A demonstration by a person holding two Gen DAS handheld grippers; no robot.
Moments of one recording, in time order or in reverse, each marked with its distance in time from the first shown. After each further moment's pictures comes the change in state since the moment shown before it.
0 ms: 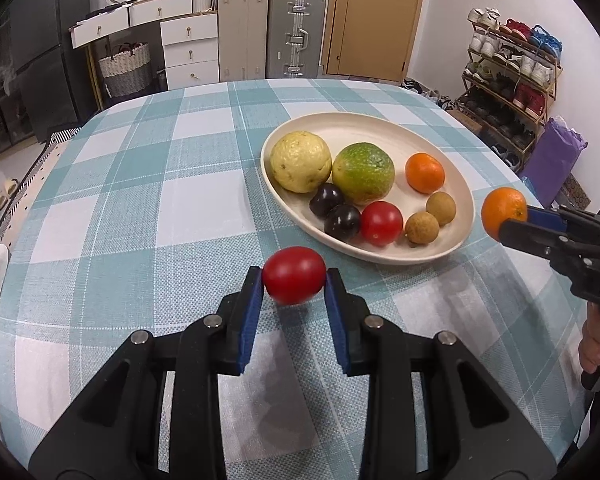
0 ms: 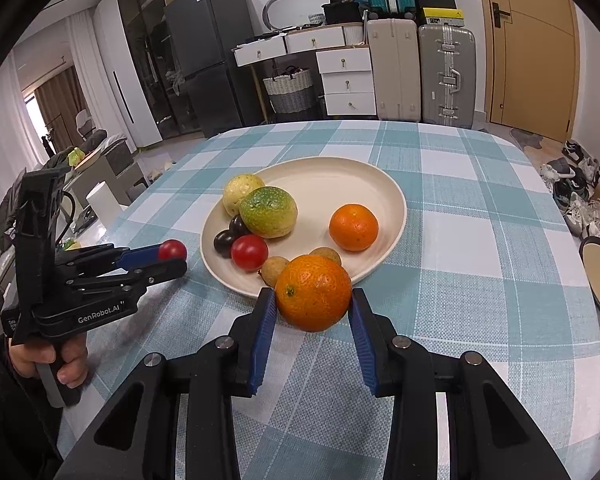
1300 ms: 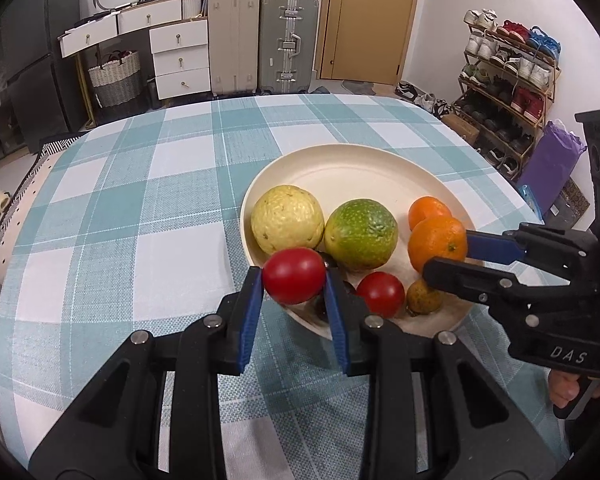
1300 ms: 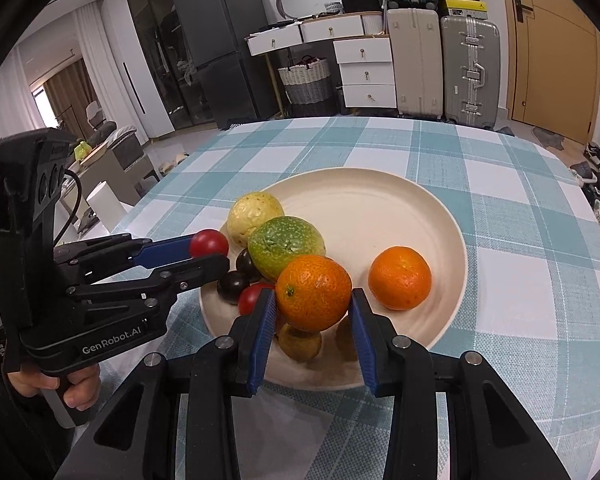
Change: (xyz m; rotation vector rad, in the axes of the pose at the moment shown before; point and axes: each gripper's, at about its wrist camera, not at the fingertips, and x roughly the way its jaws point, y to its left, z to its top) left arm 0.031 -0.009 0.049 0.020 -0.008 -0.017; right arm 0.052 0.015 0.040 -0.024 0.043 0.060
